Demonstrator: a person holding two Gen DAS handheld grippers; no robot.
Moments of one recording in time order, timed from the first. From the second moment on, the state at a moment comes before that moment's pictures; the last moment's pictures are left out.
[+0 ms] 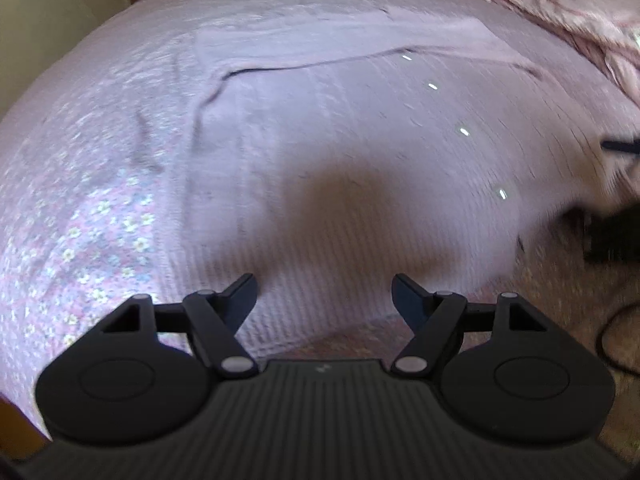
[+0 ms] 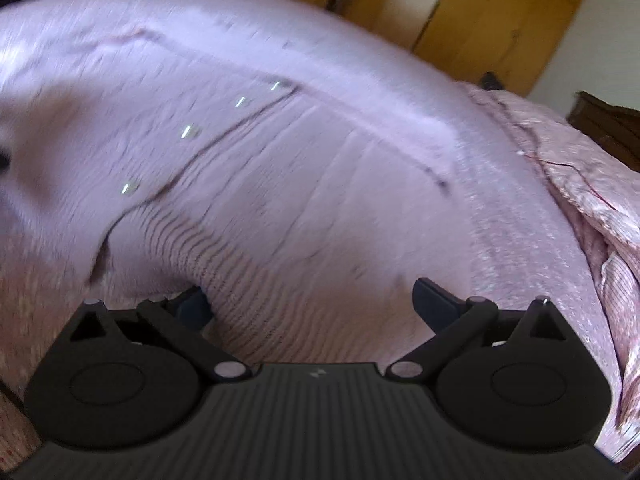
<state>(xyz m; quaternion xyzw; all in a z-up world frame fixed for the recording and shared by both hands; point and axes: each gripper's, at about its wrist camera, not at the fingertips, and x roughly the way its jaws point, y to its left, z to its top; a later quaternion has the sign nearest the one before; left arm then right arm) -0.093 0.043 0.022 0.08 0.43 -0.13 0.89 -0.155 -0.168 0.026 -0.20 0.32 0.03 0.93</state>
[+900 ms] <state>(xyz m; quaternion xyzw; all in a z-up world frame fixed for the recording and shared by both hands) -0.080 -0.009 -0.008 0.20 0.40 -0.08 0.89 -0.124 -0.203 0.017 -0.05 0.37 0.04 0.93</state>
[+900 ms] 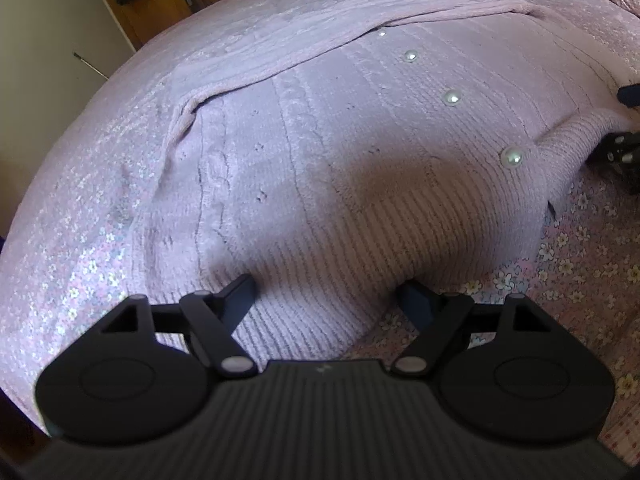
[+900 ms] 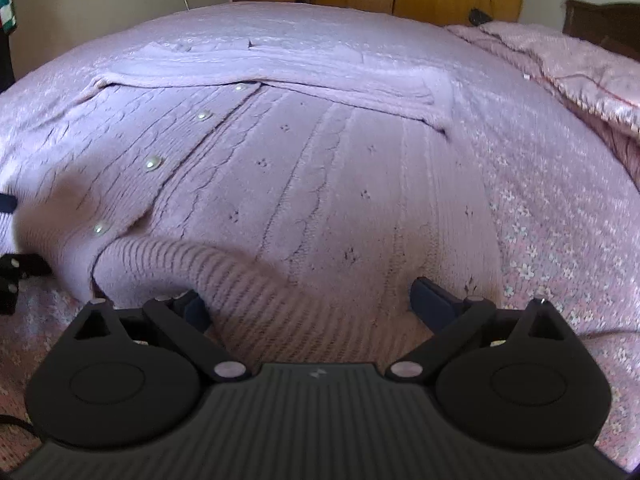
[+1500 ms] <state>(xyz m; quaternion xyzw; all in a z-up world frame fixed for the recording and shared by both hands) -0.084 -0.020 0.000 0.20 0.35 -0.06 0.91 -0.141 -0.192 0.032 -0.08 0.30 0.06 0.95</state>
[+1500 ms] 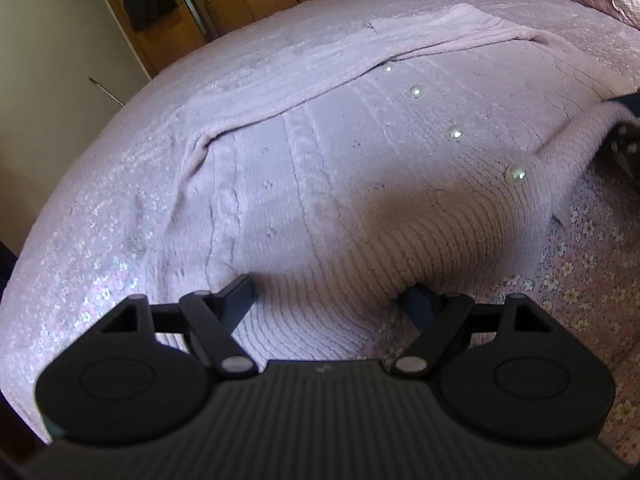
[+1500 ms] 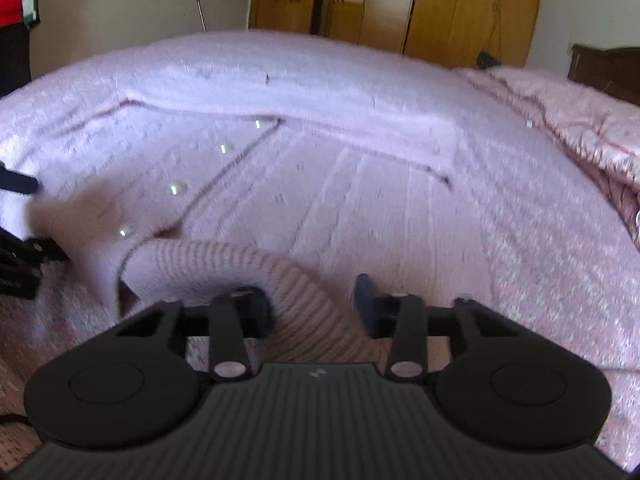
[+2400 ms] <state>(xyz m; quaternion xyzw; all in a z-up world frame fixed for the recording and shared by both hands) -0.063 0.002 0.047 0.06 0.31 -0.11 0.94 -0.121 -0.206 0.092 0.05 0.23 0.06 0.97</state>
